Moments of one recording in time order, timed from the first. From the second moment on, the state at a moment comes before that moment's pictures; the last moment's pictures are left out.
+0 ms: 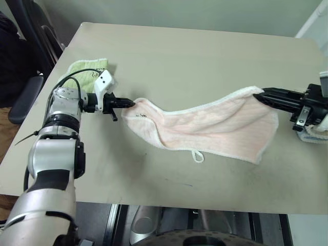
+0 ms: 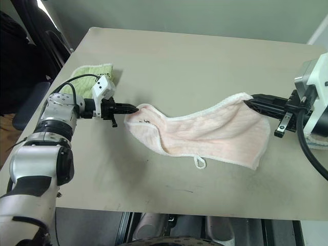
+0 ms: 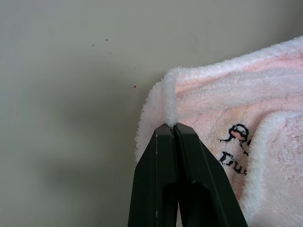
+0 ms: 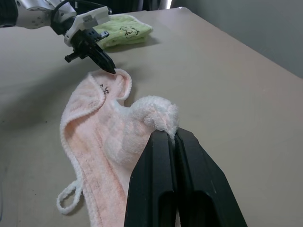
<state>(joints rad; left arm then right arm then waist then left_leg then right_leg) -1.08 0.62 0.00 1.31 0.04 -0.09 -1.30 -0.29 -1.05 -0.47 -0.57 0.89 0.91 0.84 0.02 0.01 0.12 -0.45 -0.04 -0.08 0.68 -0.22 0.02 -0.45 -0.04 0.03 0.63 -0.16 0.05</state>
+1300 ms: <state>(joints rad) -1.41 0.60 0.35 1.34 -0.15 -0.12 -0.92 -0.94 -0.69 -0.18 0.67 0.22 -0.05 0.60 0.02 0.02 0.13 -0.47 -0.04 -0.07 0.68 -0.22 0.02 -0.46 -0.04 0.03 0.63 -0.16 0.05</state>
